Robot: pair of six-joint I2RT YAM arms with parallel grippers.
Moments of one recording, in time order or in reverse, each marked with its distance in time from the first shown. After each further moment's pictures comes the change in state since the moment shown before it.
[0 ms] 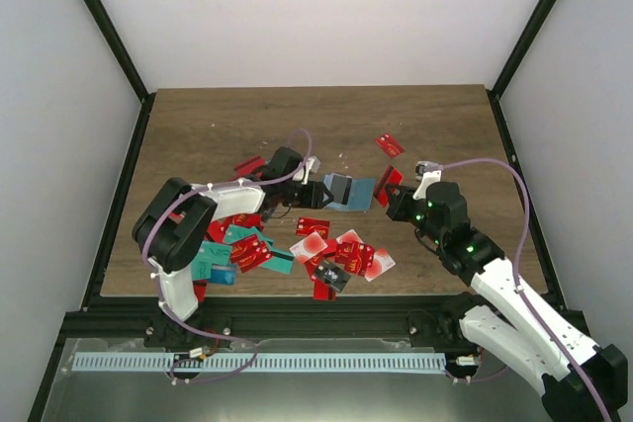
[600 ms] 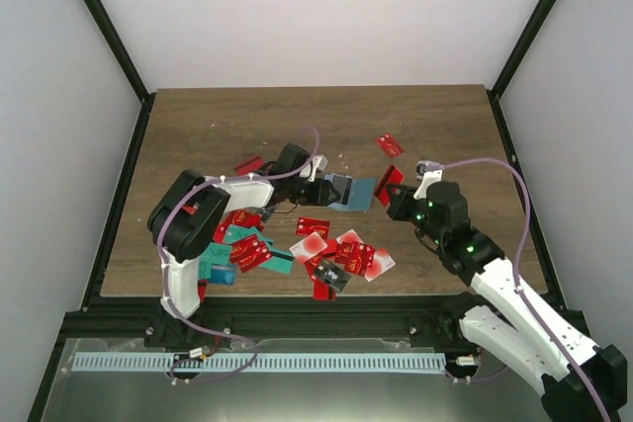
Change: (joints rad) left arm 0.000 0.114 0.092 0.005 0.077 -0.002; right arm -0.005 0.004 0.000 0.003 0.007 -0.007
